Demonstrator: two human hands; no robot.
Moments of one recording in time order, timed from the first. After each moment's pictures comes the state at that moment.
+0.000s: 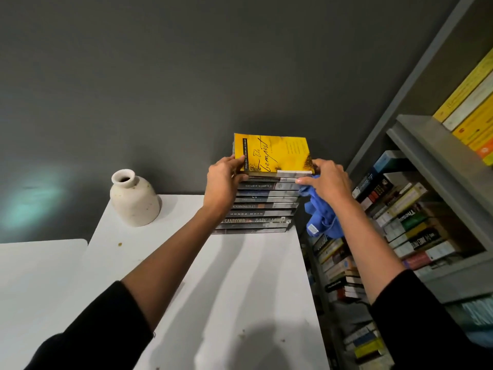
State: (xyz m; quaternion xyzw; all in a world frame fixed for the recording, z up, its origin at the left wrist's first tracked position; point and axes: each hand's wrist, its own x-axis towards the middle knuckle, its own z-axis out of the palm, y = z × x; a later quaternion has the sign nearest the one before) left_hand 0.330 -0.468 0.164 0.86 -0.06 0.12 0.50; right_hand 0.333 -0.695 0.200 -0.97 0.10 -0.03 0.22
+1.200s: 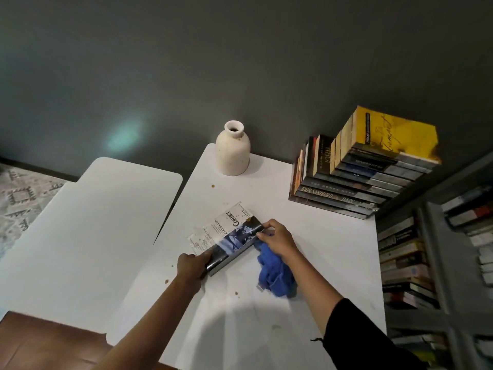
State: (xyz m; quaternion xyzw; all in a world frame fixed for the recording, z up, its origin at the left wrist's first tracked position) left_hand 0.085 -0.270 0.008 0.52 0.52 -0.05 0.67; right_hand 0.199 -0.452 0.017 -0.87 0.03 0.28 0.40
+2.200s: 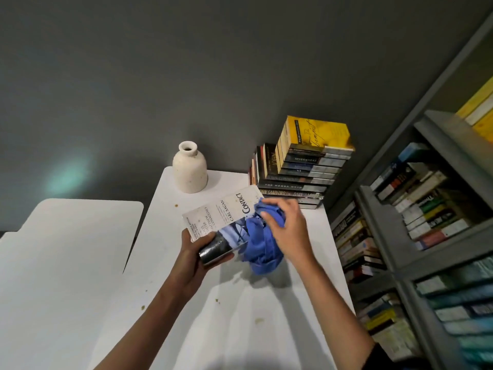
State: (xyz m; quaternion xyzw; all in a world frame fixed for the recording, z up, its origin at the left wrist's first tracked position) left_hand 0.089 -0.311 0.099 0.41 0.19 -0.08 0.89; right_hand 0.138 -0.507 0.143 -0.87 -0.05 -0.08 0.48
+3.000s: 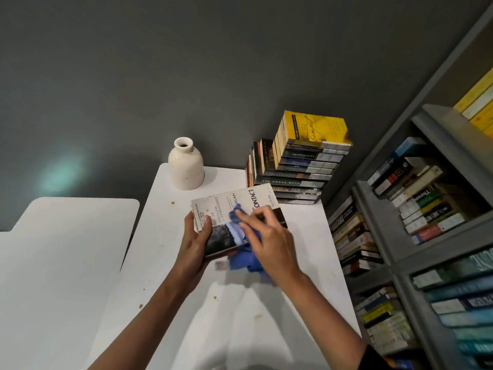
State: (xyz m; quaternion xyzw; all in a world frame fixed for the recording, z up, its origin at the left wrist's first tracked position) left_hand 0.092 -0.323 0.123 0.47 0.12 -0.05 0.87; right_hand 0.110 -0.483 0.139 -0.93 -0.18 -0.15 0.29
